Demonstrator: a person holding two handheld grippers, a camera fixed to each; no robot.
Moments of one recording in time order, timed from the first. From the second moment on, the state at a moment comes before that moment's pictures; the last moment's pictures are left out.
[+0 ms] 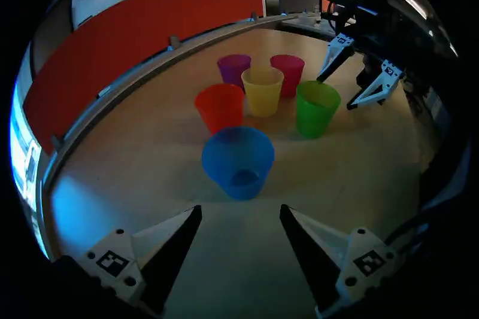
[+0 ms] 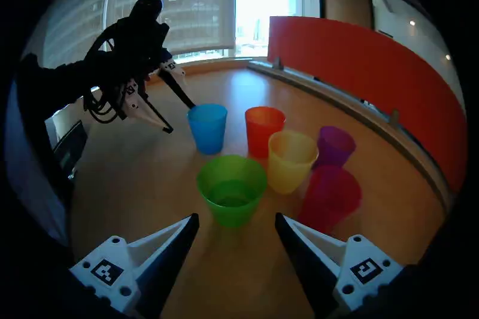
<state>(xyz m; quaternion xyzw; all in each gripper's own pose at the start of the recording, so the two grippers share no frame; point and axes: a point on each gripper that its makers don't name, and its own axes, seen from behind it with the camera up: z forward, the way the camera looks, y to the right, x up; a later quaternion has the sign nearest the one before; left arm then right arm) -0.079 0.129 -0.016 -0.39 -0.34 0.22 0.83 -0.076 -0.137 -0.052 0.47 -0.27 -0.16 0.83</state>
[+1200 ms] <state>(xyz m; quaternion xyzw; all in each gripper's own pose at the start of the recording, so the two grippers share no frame) 0.059 0.045 -0.009 -0.17 -0.10 0.11 0.97 0.069 -0.062 -0.039 0.24 -0.10 -0.06 0.96</state>
